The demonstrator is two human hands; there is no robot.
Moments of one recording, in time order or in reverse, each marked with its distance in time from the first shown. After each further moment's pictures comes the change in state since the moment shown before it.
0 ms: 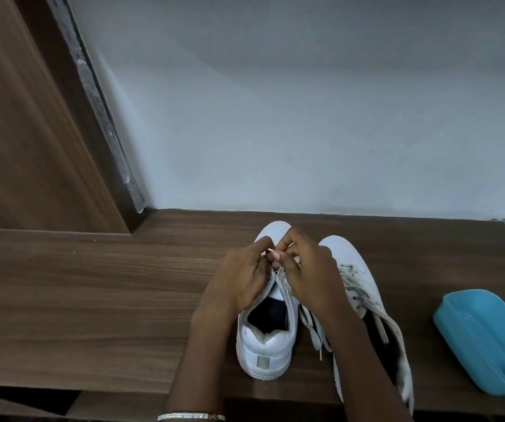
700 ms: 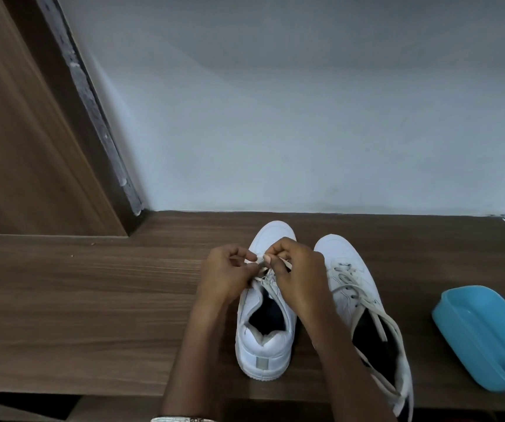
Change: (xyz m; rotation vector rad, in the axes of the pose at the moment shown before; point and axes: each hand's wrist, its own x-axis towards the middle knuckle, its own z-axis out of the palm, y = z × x) left_hand -0.002 -0.004 -0.002 -0.502 0.125 -0.529; right_hand 0.001 0.006 0.023 0.040 0.131 0.008
